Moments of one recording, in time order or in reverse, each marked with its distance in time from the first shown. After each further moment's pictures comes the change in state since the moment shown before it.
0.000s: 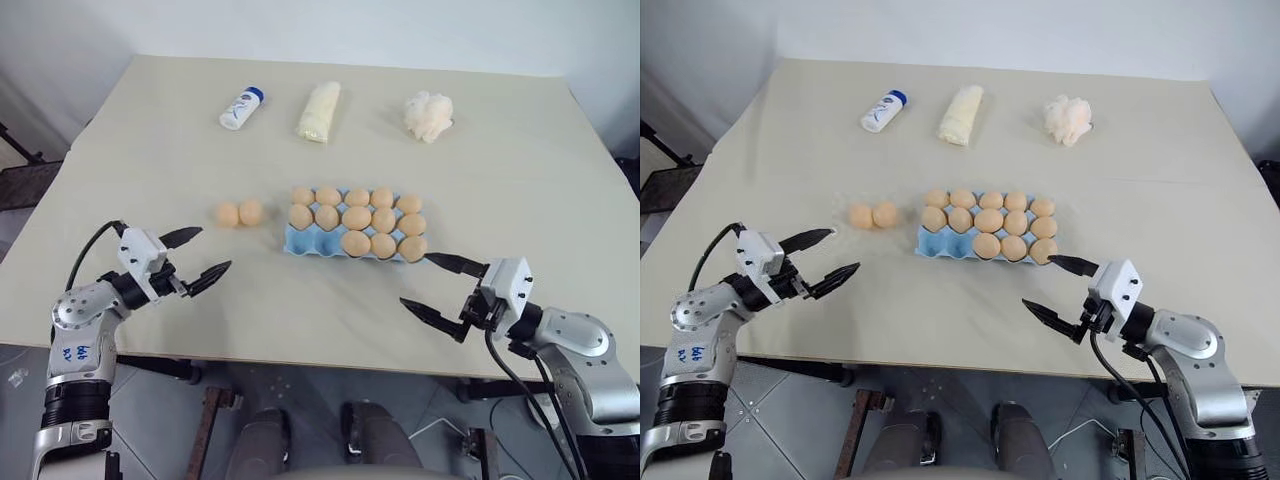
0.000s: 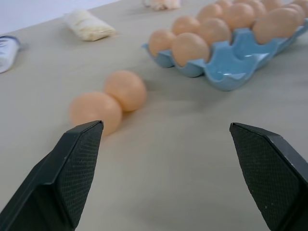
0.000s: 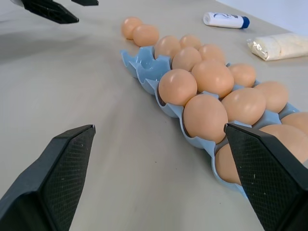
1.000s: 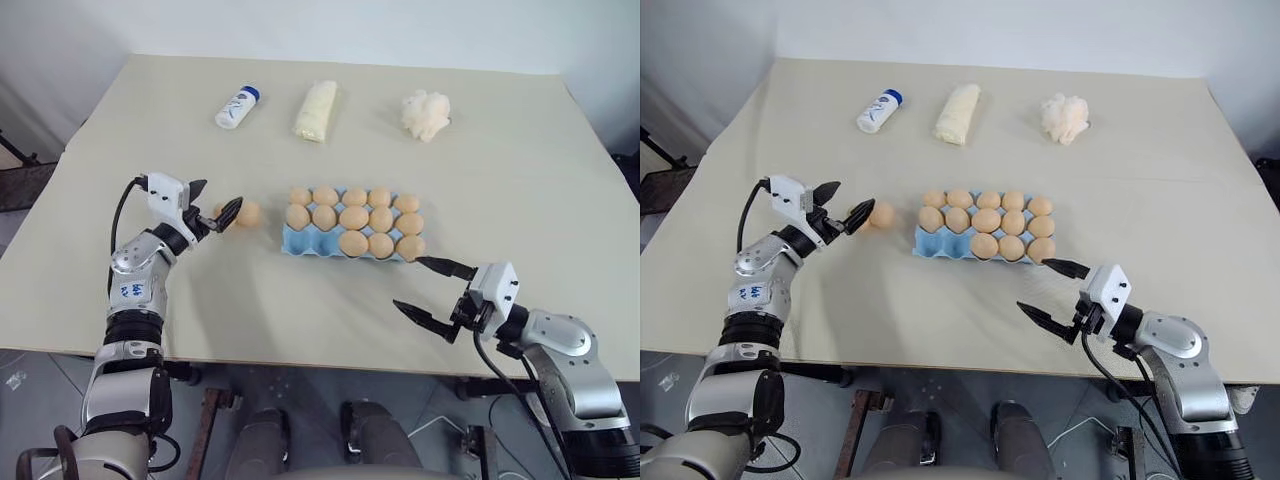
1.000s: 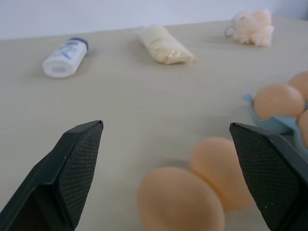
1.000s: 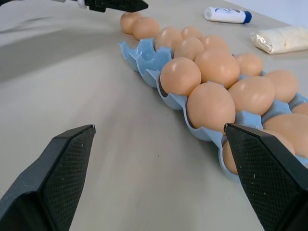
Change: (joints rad) left arm -0.438 -0.152 -0.052 0.487 0.085 -0.042 0.306; right arm -0.003 0.033 0.041 0.056 -0.029 -0.060 -0.014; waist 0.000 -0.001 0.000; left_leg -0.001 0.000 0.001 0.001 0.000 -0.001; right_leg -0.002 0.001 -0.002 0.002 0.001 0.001
